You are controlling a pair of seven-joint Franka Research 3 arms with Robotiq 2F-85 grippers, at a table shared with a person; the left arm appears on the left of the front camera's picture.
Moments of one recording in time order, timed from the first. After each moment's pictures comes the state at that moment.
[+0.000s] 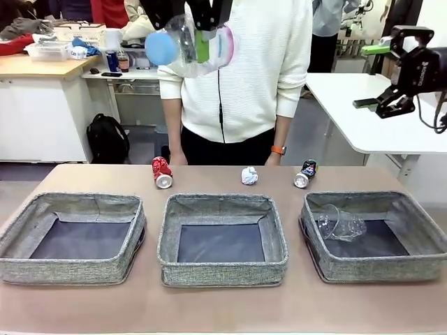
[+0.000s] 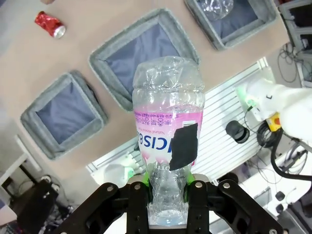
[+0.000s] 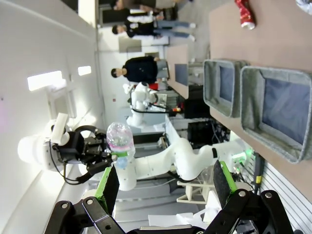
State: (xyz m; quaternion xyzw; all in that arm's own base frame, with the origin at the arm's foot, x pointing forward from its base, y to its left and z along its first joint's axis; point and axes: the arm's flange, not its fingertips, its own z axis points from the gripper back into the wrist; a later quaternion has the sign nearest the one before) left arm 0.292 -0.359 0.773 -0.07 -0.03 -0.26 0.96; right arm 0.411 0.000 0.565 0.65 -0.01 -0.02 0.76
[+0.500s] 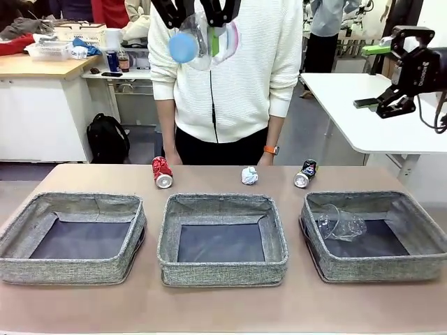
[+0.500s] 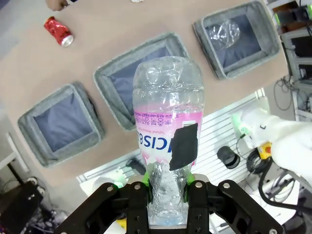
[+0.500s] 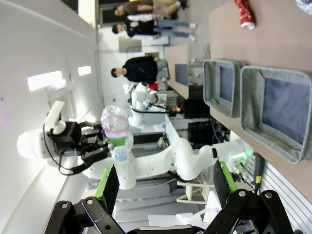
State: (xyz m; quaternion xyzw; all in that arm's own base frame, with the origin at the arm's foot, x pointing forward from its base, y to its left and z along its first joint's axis) left arm 0.318 -0.361 0.773 -0.09 -0.07 -0.21 0.97; right arm 0.411 0.000 0.565 0.65 -0.01 -0.02 0.76
